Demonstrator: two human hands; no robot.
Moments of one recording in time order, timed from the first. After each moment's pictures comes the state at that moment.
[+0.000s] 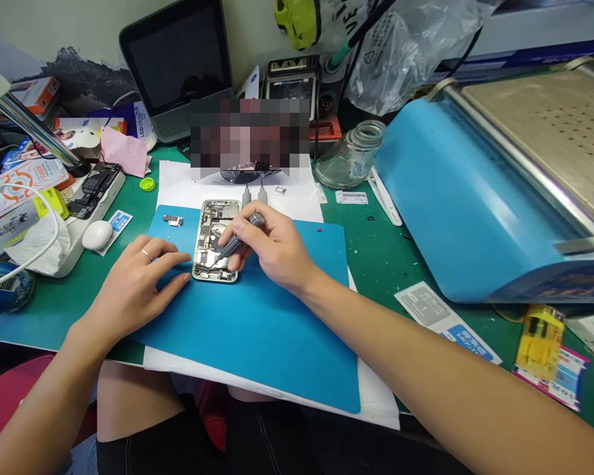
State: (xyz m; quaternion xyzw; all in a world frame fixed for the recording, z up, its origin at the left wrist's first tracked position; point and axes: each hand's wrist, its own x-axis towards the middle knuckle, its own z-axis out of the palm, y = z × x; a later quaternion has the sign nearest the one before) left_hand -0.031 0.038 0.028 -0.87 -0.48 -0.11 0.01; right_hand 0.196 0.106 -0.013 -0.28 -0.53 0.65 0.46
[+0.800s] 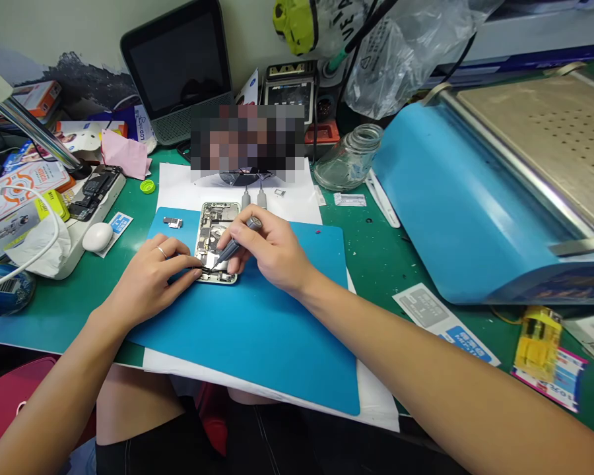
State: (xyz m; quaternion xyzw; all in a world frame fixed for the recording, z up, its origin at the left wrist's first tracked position) left_hand -0.026 0.054 0.015 -0.88 -0.45 -0.13 -0.04; right_hand 0.194 0.105 -0.010 -0.31 -0.54 0.65 0.44
